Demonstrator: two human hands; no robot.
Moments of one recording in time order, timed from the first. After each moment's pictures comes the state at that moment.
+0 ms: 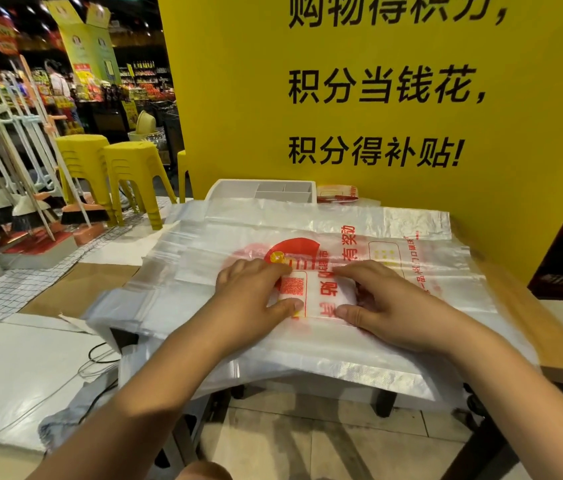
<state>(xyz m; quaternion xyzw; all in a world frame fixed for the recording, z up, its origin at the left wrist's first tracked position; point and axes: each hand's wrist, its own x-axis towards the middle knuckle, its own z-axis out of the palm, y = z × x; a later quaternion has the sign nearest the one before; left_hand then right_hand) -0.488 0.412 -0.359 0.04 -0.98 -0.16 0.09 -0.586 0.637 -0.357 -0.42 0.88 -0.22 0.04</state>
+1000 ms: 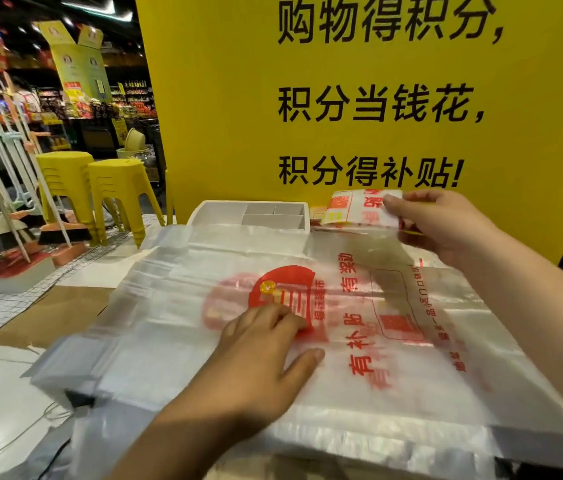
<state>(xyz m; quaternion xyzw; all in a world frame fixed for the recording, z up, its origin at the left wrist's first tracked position) -0.492 0.432 -0.364 -0.03 -0.98 -0.14 0.12 -0.699 0.626 -0.278 -0.09 0.74 -0.67 0.02</state>
